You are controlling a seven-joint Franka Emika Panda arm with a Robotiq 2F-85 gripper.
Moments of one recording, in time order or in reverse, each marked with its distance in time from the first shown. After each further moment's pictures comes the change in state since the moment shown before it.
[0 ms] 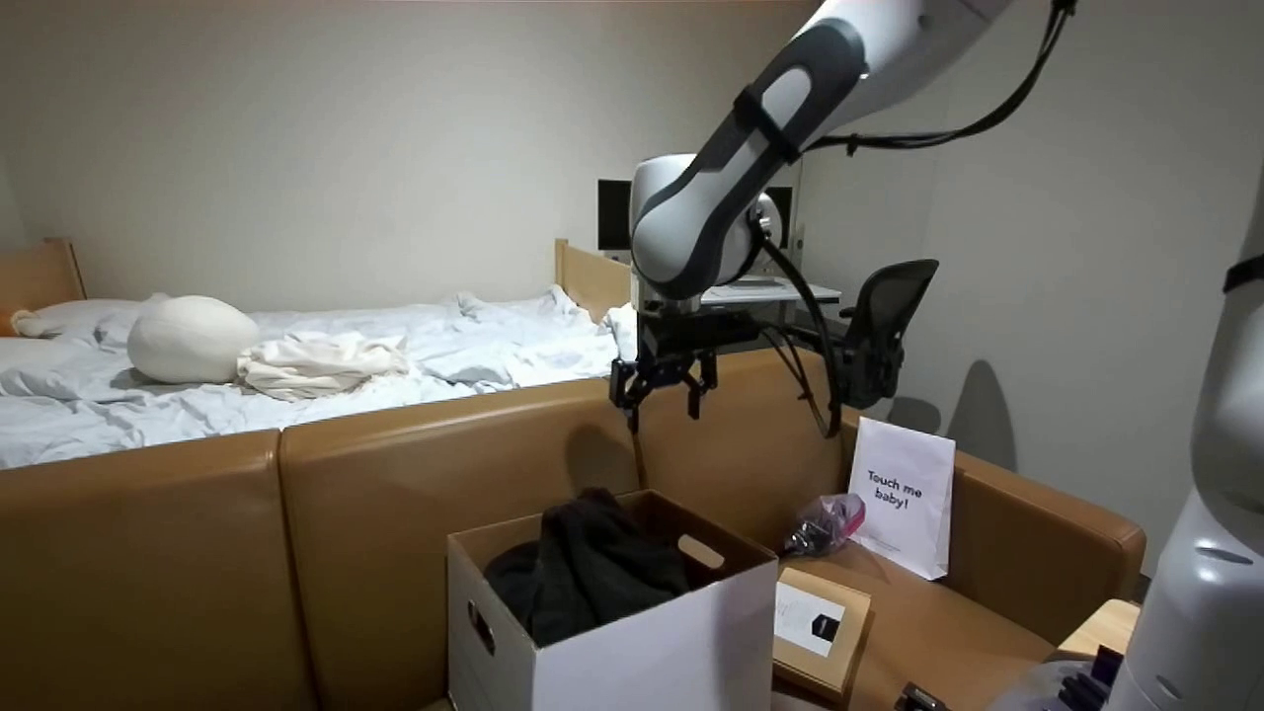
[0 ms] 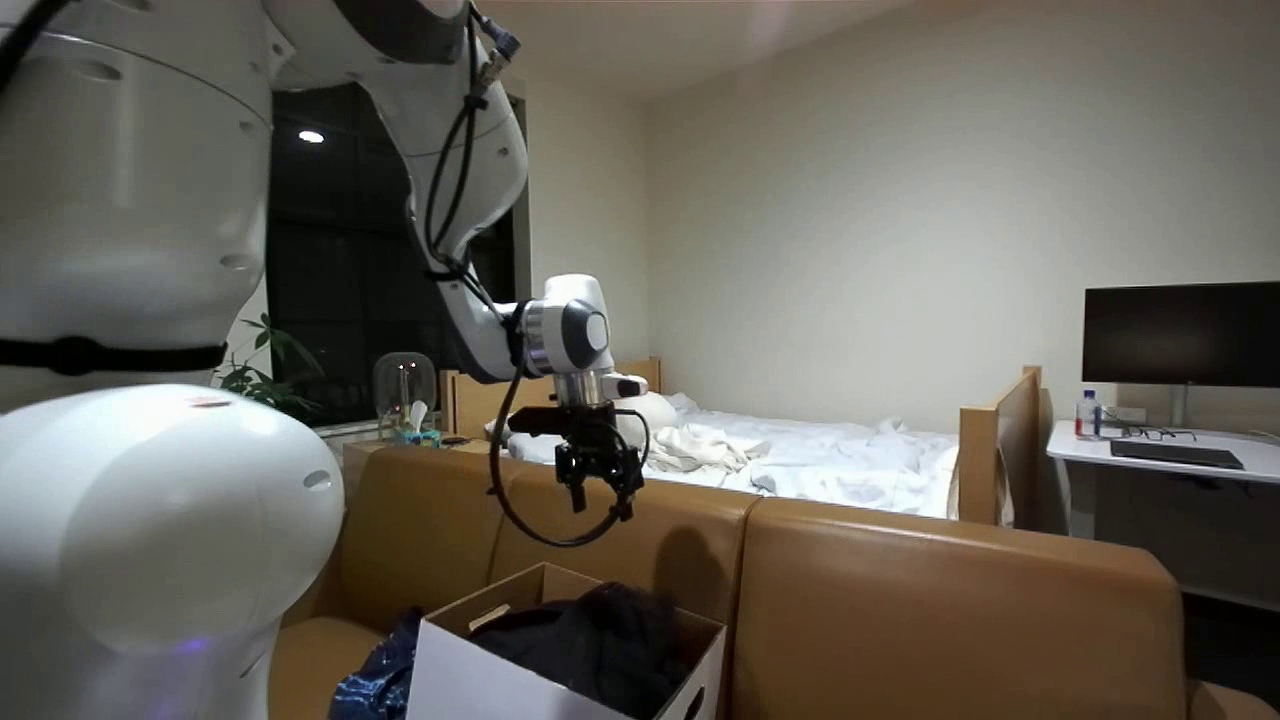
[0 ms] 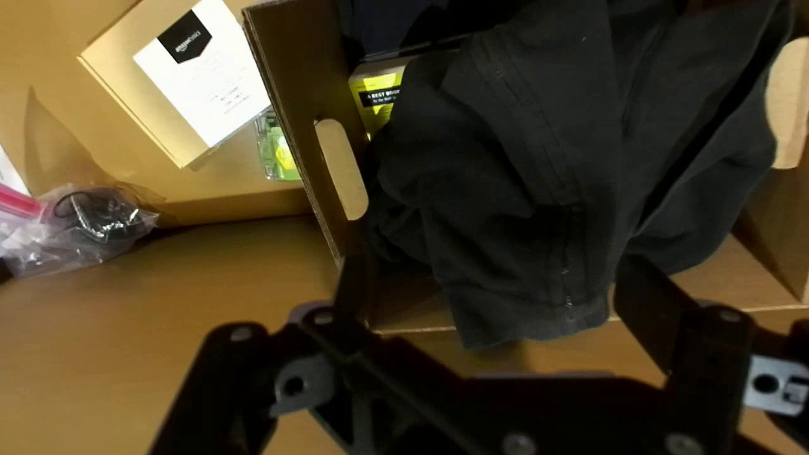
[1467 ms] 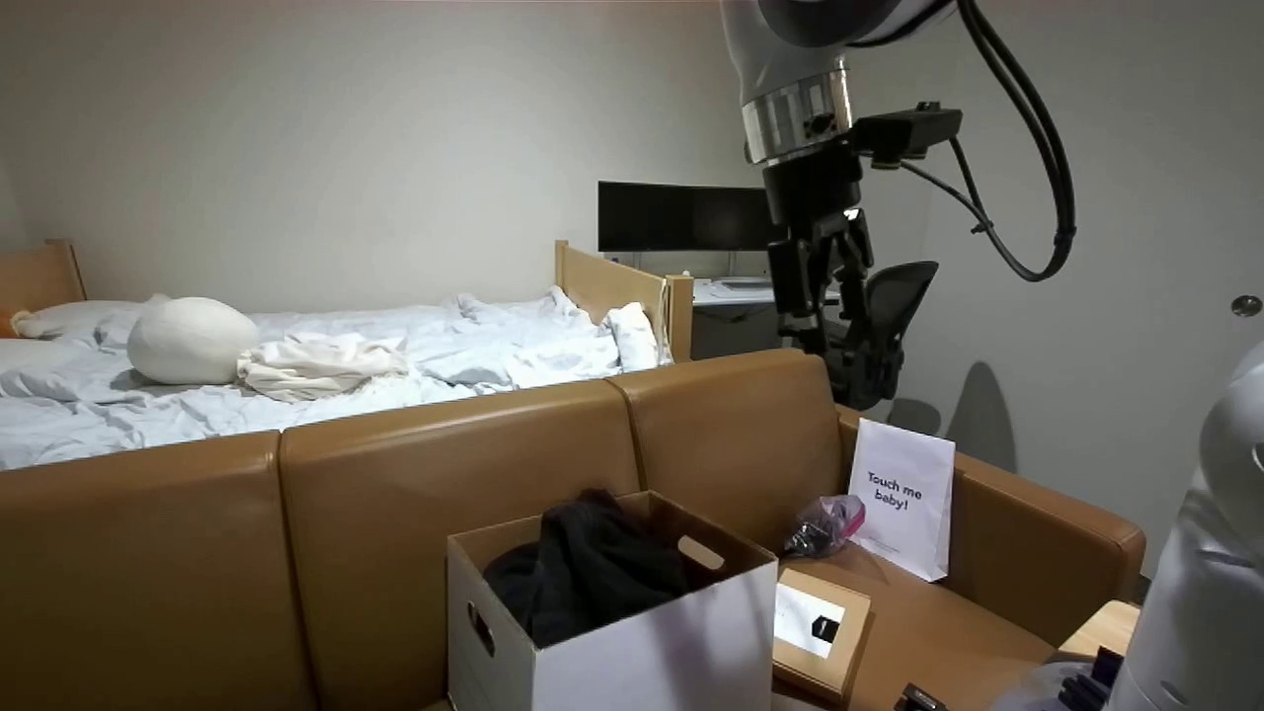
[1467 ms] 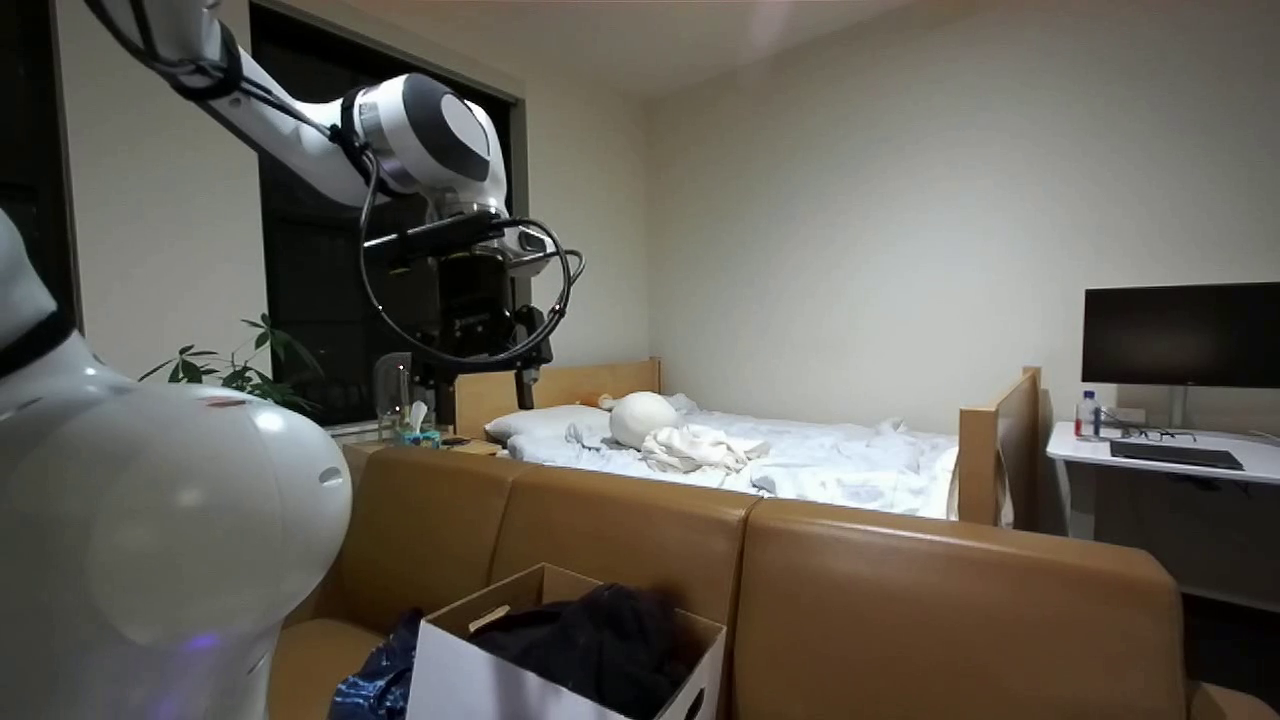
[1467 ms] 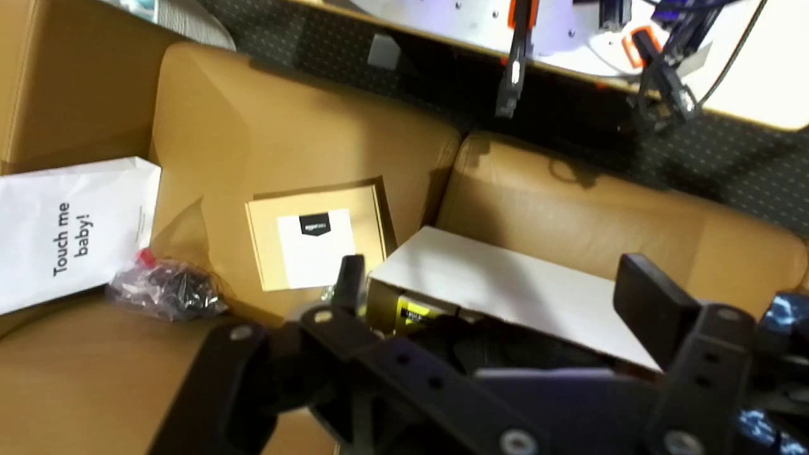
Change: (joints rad) arm 0.059 -0.772 0.068 -0.219 0.073 -0.806 -0.445
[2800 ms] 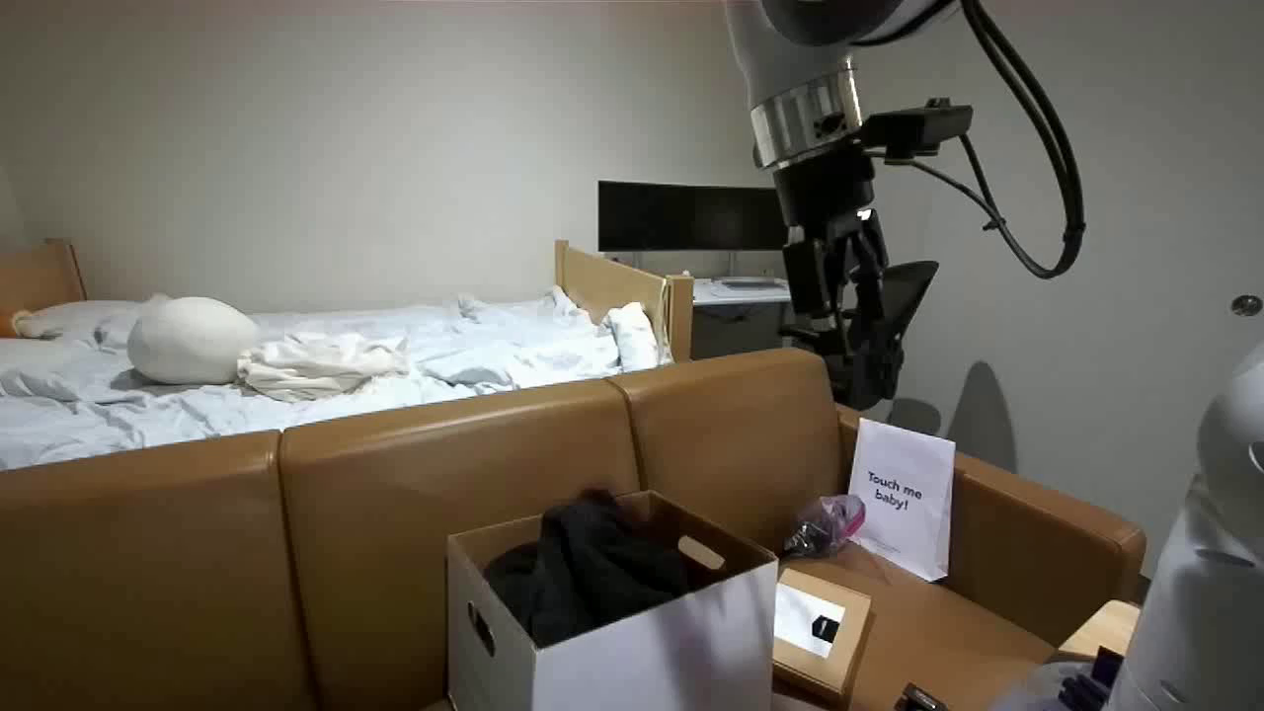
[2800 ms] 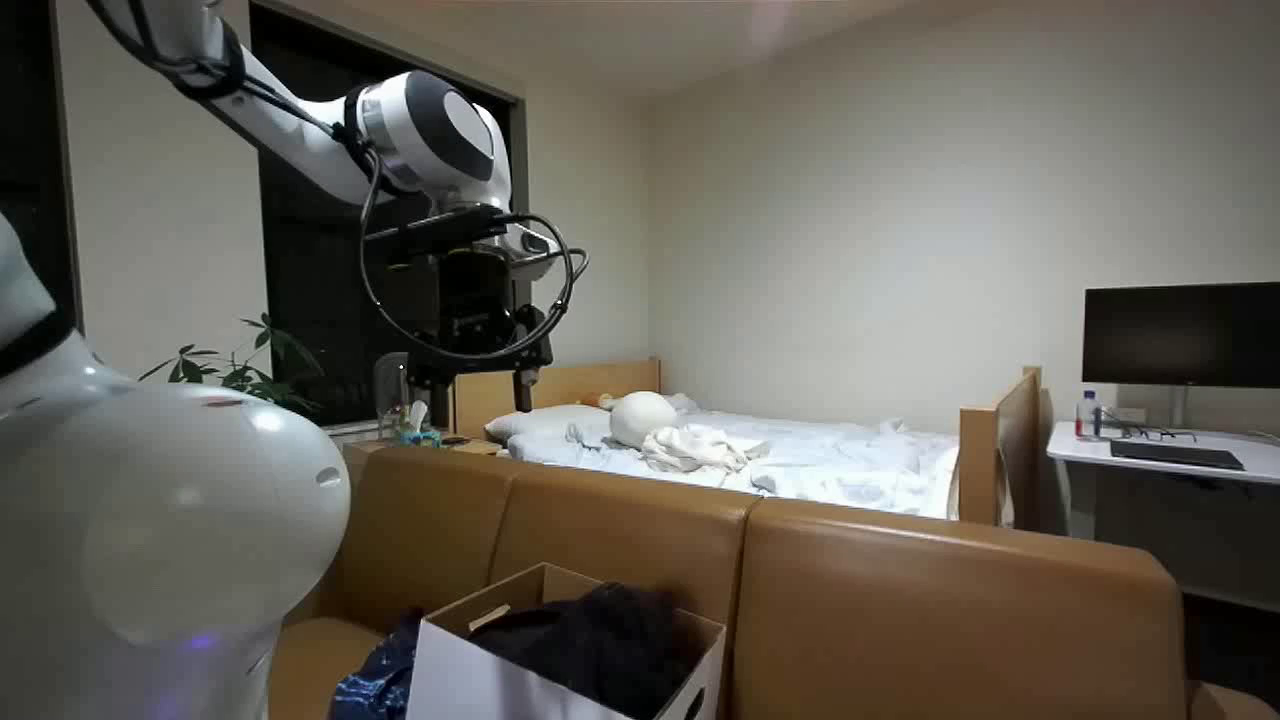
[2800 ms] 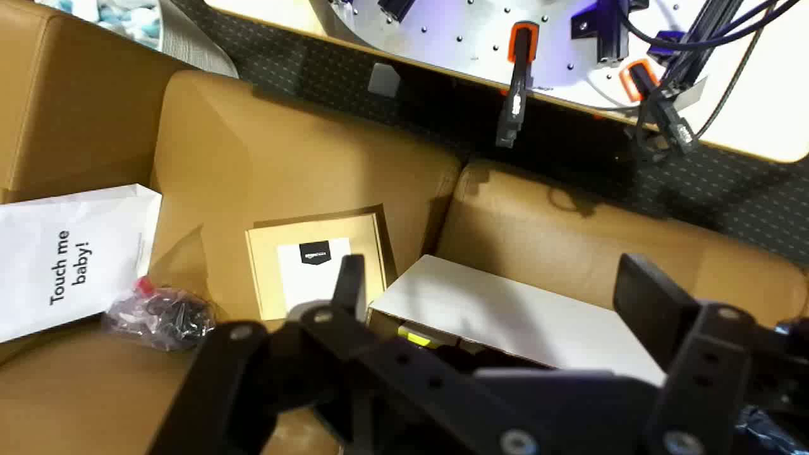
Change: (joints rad) arm -0.012 -0.008 -0.010 -0.001 -0.003 -0.067 -0.026
